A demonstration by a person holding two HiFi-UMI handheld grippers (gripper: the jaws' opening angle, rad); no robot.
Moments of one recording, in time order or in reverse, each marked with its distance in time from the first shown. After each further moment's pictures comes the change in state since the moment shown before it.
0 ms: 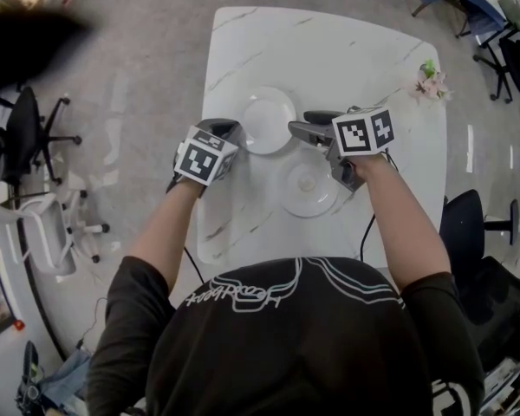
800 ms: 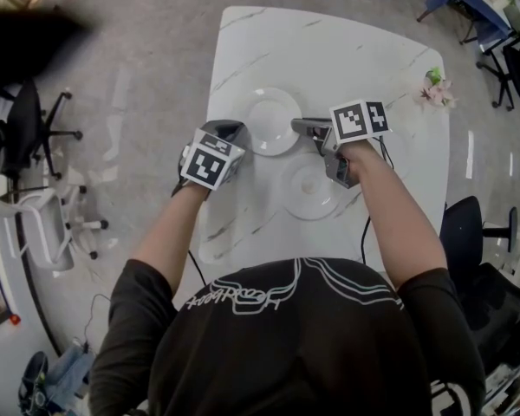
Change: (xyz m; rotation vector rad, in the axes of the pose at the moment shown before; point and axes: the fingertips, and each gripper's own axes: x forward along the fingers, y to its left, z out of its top) left arm -0.005 0.000 0.000 -0.012 -0.020 0.030; right arm 0.029 -0.004 -0.004 0.247 0.067 0.052
